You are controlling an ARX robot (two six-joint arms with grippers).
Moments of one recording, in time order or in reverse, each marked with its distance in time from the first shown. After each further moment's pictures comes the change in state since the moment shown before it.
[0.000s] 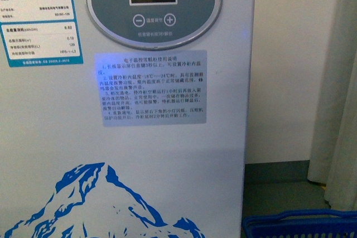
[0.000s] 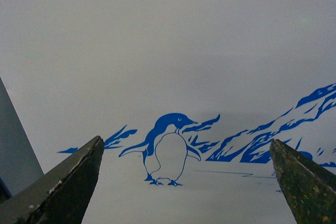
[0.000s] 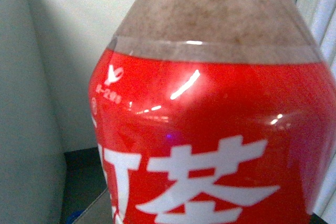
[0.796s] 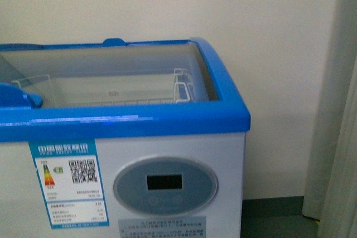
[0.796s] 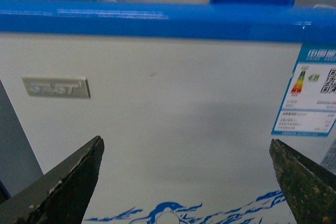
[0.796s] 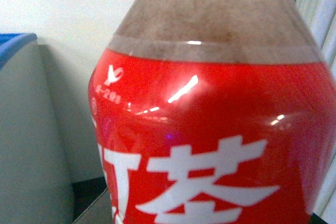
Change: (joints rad) left arm 0.000 0.000 0.000 0.000 0.002 0.000; right arm 0.000 0.000 0.000 0.000 0.000 0.003
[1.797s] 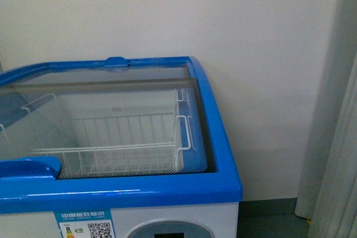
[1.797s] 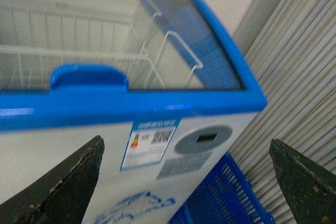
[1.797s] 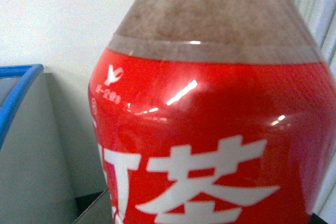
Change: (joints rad) left arm 0.024 0.551 0.177 0.275 0.521 -0.213; right arm -0.002 0.000 0.000 0.000 0.000 0.001
